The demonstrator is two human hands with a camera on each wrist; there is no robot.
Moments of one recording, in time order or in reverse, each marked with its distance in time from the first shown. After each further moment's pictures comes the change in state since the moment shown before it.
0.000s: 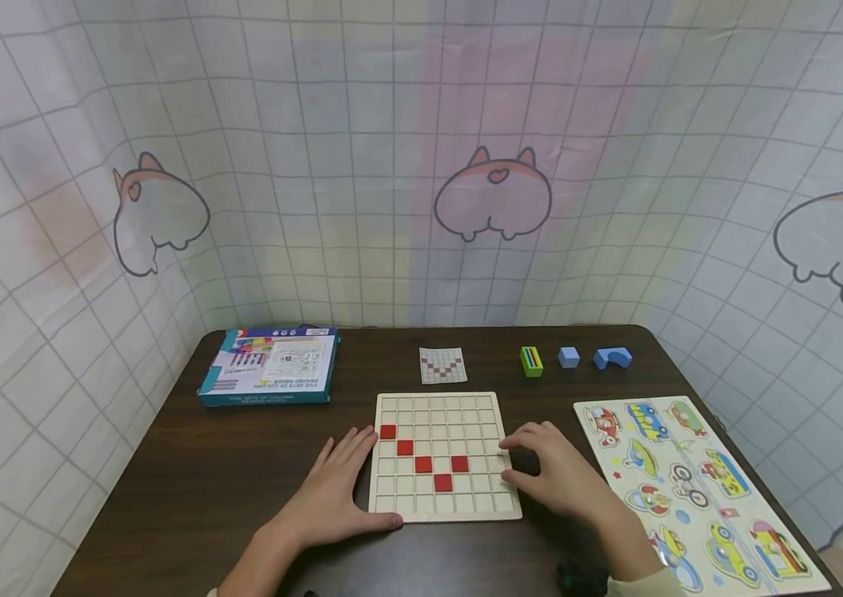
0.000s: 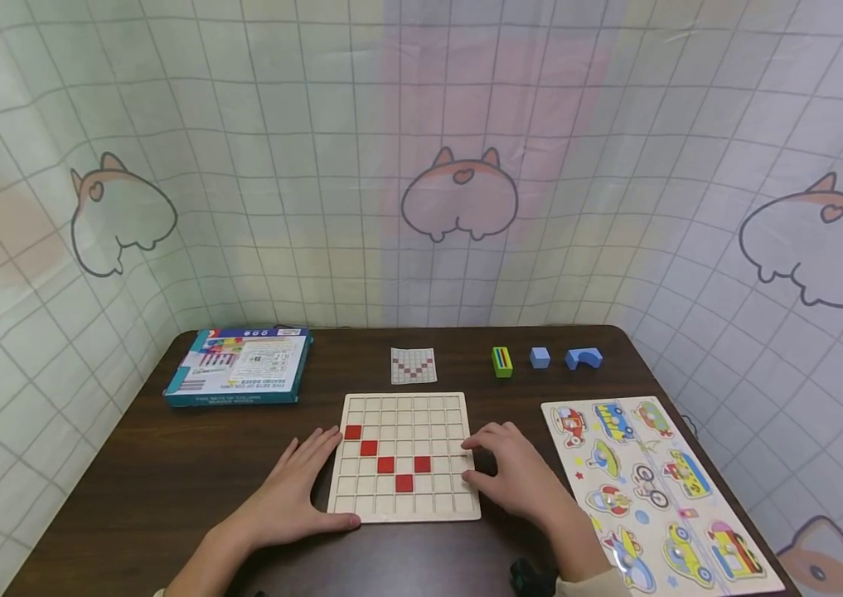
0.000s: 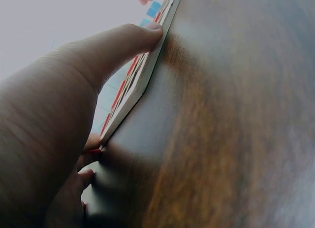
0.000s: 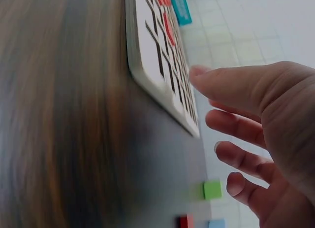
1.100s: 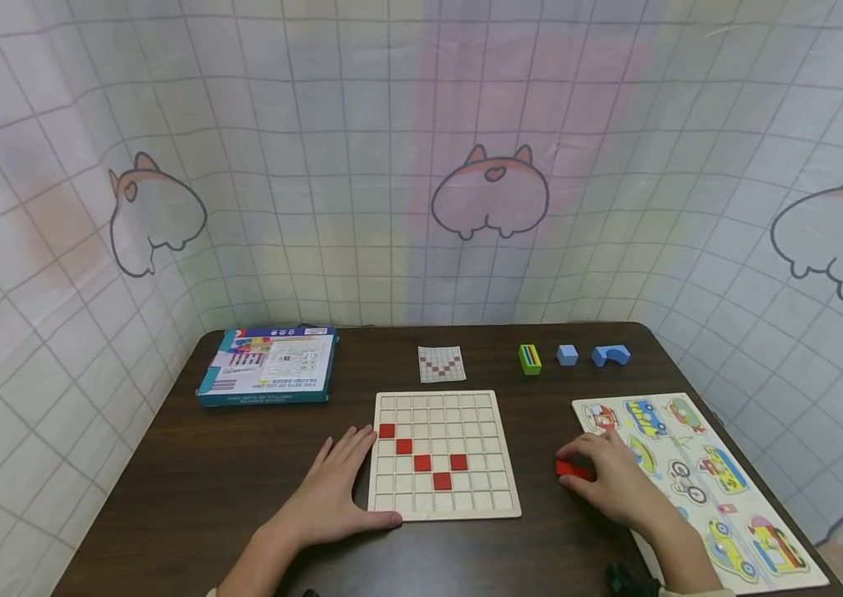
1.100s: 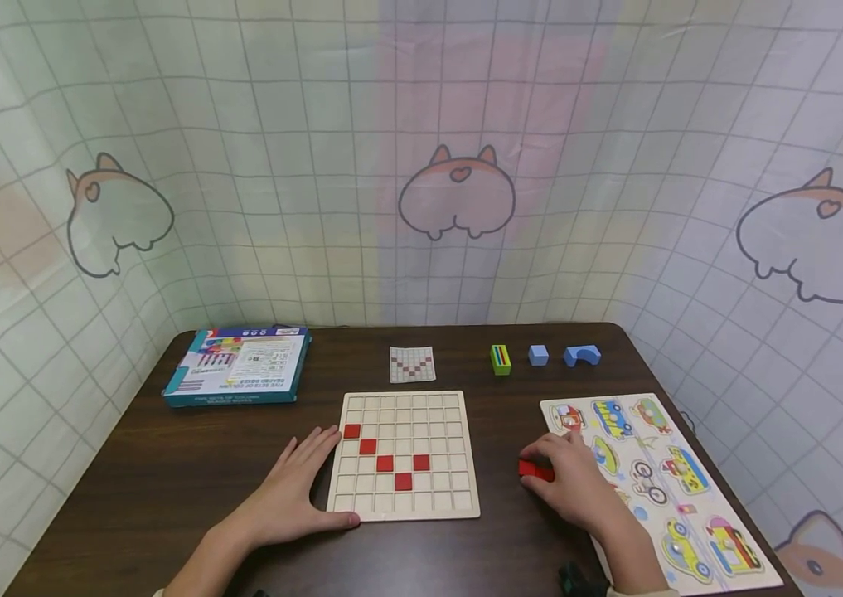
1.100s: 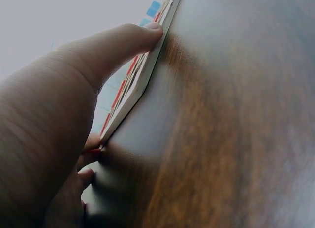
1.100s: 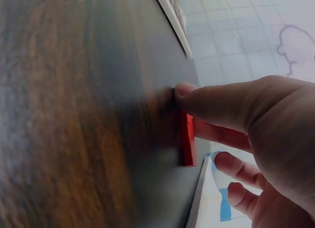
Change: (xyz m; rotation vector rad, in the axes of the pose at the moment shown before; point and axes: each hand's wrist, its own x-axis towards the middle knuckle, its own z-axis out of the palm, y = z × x) left_hand 0.001 -0.001 0.001 -0.002 0.001 -0.003; right_hand -0.039 0.053 -0.031 -0.066 0.006 0.157
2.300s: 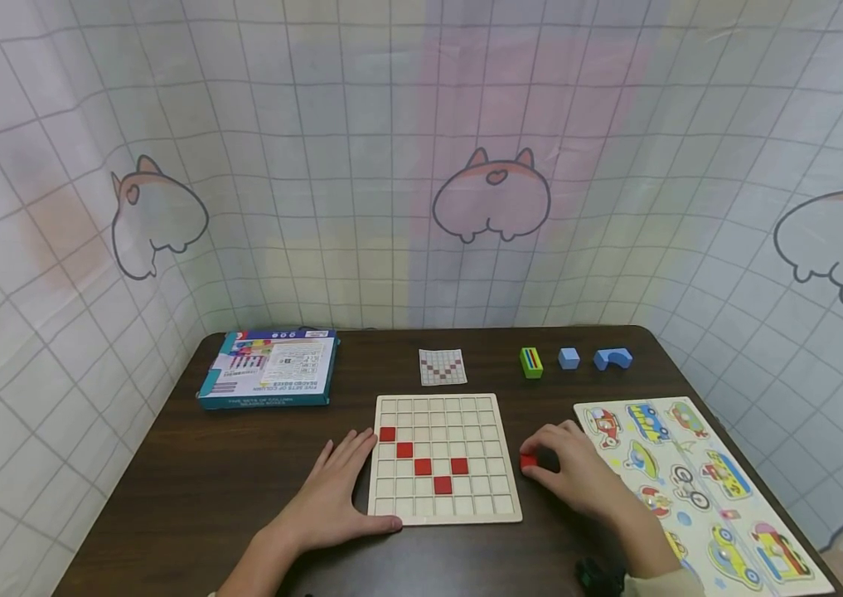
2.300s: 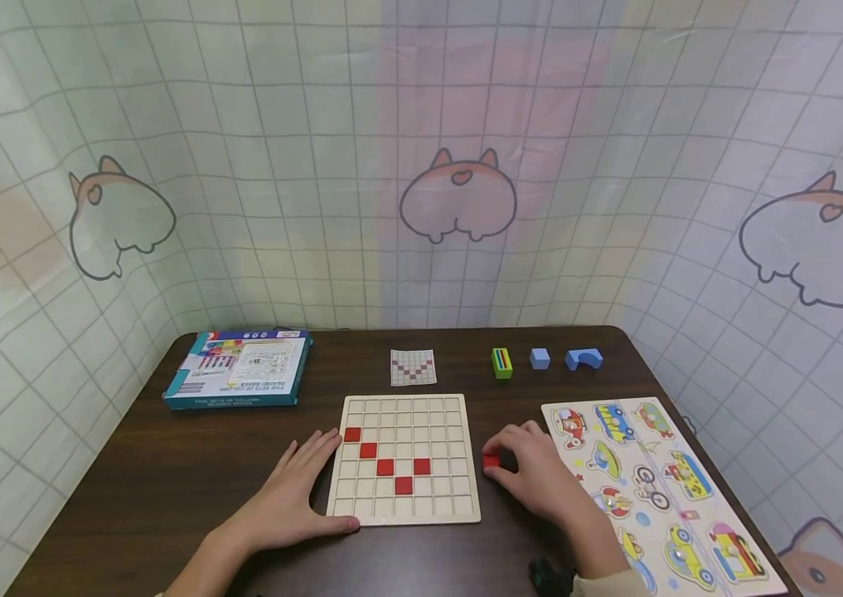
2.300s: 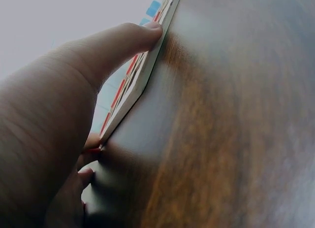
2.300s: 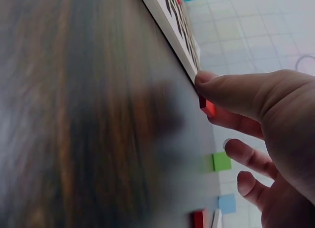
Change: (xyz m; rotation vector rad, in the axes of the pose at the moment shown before) left_hand -0.002 0.002 -0.002 -0.011 0.003 0.015; right_hand 0.029 -0.030 0.024 0.046 0.067 -0.157
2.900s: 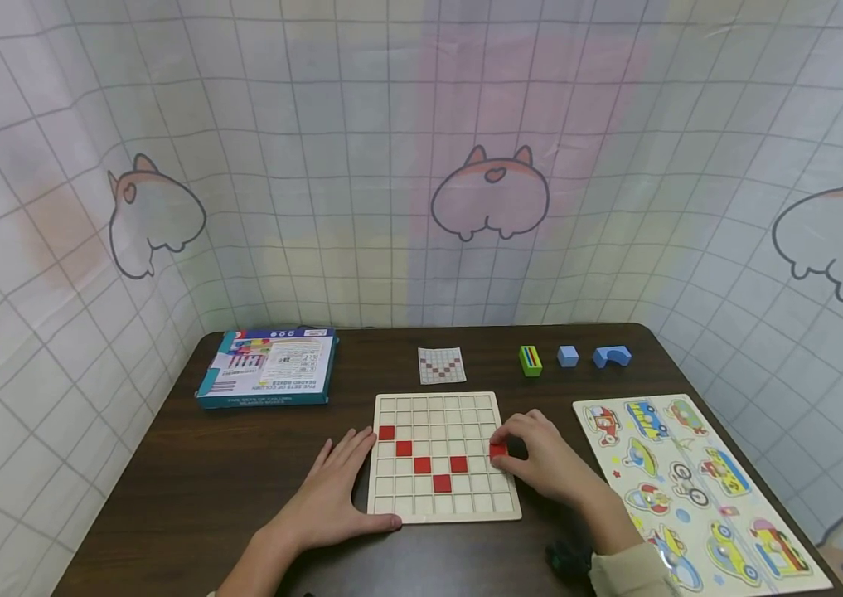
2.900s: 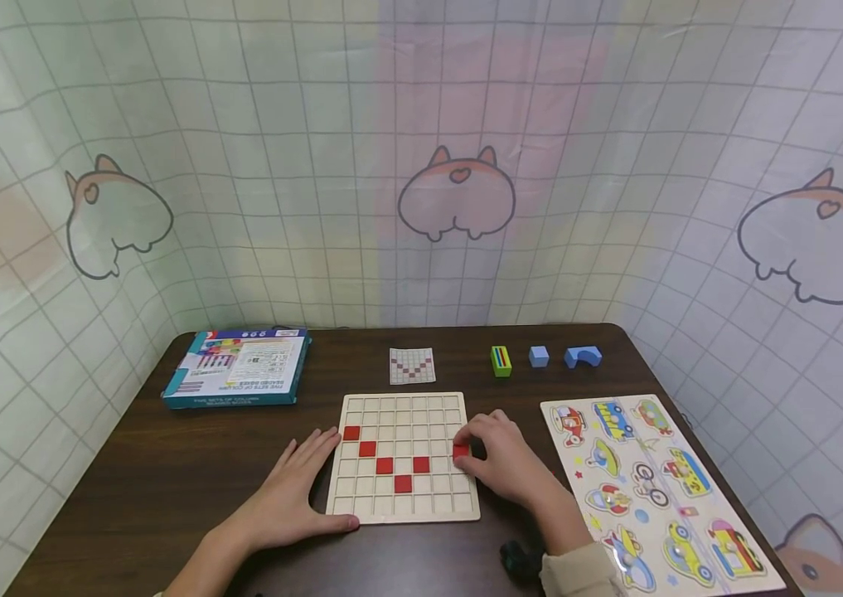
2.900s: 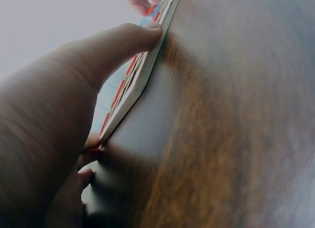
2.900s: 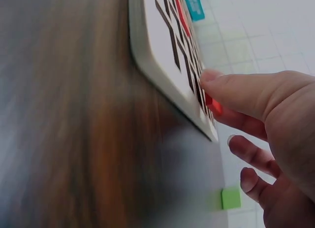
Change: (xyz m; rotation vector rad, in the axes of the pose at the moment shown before) left_hand 0.002 -0.002 0.003 0.010 -0.010 -0.014; right_hand 0.030 -0.022 0.017 0.084 -0.104 0.014
